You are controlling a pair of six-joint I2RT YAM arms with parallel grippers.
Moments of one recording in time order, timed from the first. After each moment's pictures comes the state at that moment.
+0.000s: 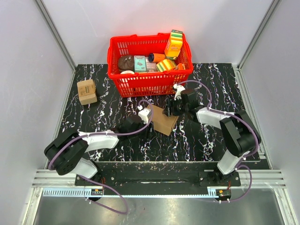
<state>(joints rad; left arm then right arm) -0.80 1.44 0.54 0.29 0.11 -0.42 0.46 1.69 0.90 0.16 -0.27 0.28</state>
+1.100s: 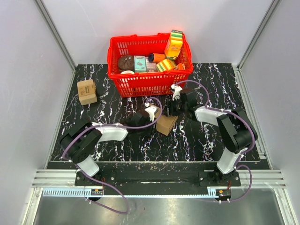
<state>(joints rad) -0.79 1.64 0.70 0.21 0.05 -0.32 0.45 1.75 0.93 0.17 -0.37 0.26</state>
